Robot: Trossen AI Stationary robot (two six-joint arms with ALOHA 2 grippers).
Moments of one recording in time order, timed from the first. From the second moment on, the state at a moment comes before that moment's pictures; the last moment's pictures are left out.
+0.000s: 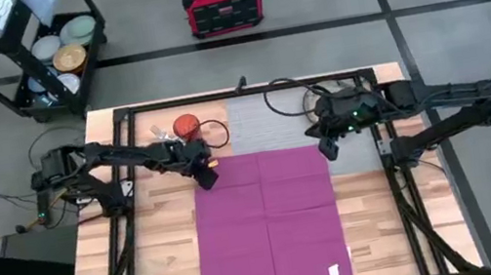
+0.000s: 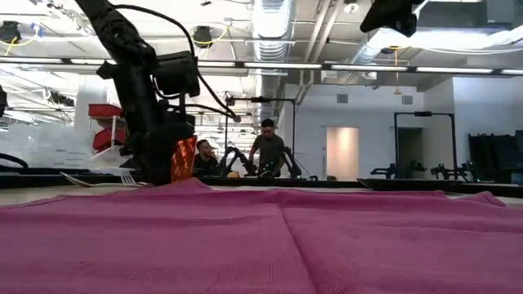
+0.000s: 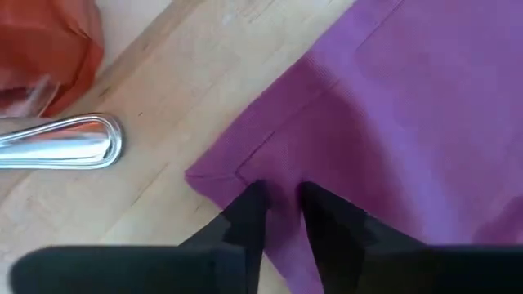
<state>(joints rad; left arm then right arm) 0.25 1.54 0.68 -0.43 -0.11 -0.49 -0.05 1.10 1.20 -0.84 0.16 0.40</state>
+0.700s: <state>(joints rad) 0.02 1.25 0.79 -0.62 -0.12 -0.66 -0.05 1.10 1.21 -0.84 0.16 0.38</state>
